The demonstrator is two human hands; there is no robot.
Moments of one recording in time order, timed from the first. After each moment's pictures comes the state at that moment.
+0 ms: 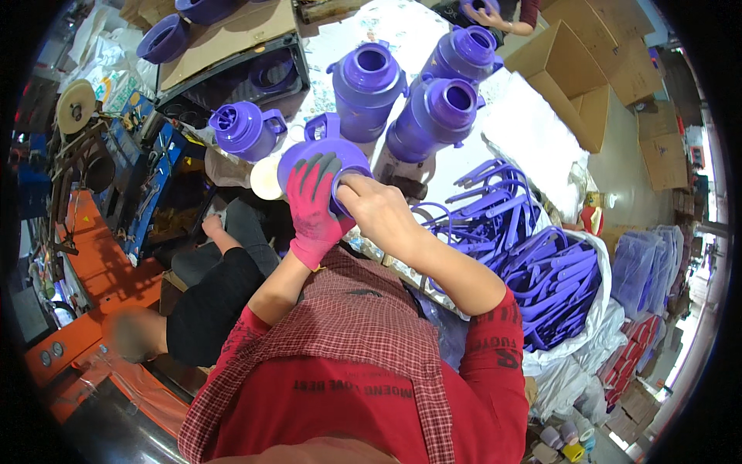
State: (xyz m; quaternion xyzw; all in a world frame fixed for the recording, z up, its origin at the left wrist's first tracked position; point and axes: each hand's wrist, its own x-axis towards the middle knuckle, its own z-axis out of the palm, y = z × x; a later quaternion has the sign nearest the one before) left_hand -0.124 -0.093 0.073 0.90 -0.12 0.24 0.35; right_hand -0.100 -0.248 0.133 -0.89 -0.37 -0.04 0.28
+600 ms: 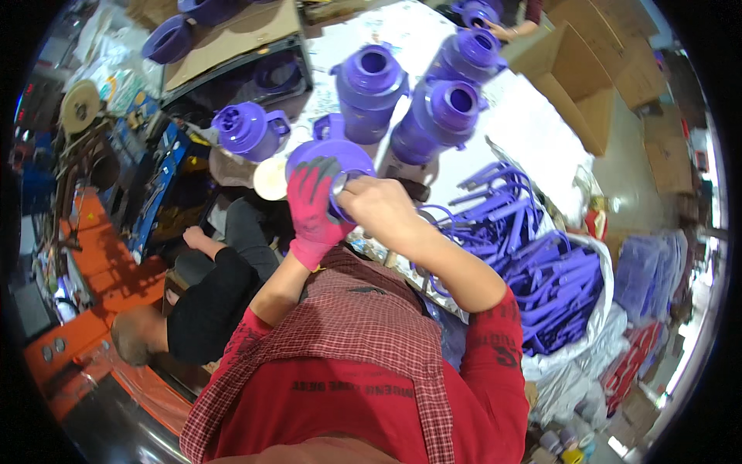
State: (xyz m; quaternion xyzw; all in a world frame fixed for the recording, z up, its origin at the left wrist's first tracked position) left_hand -0.122 -0.093 0.071 0.88 -0.14 0.27 0.36; right_hand -0.084 -0.254 0.145 -0.89 -0.41 0.02 0.21
